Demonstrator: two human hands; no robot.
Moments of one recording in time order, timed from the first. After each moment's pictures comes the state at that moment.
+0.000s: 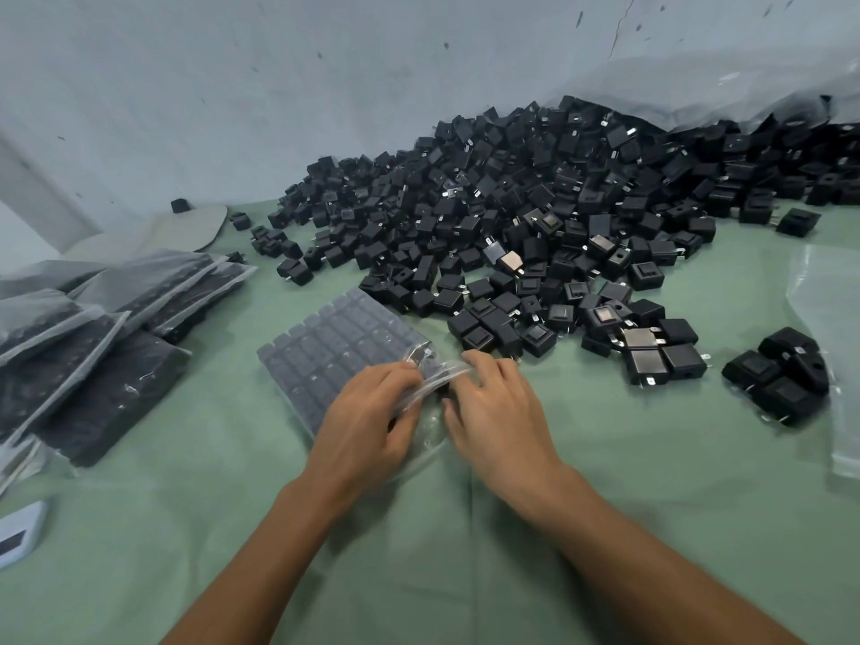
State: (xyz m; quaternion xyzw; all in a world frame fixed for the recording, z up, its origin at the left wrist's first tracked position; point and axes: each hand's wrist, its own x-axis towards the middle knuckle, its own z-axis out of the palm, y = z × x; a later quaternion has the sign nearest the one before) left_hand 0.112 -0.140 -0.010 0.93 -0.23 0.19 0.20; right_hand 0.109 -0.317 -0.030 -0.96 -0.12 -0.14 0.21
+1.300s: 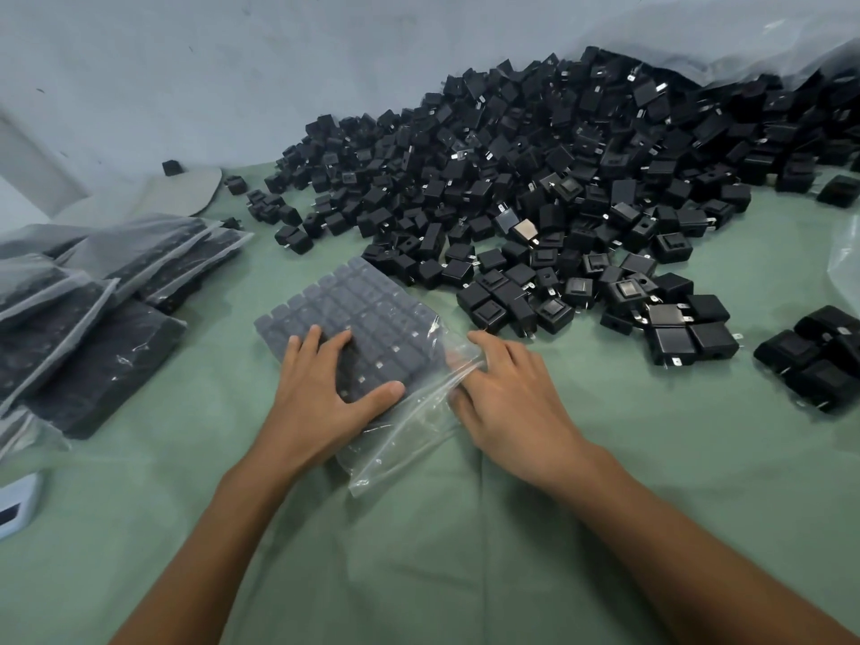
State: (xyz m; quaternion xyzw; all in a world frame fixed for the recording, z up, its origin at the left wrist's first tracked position) left_hand 0.118 -0.088 -0.008 0.98 0.02 -0.01 0.22; right_hand 0.114 -0.327 -0.036 -0.96 -0.18 -0.04 0.20
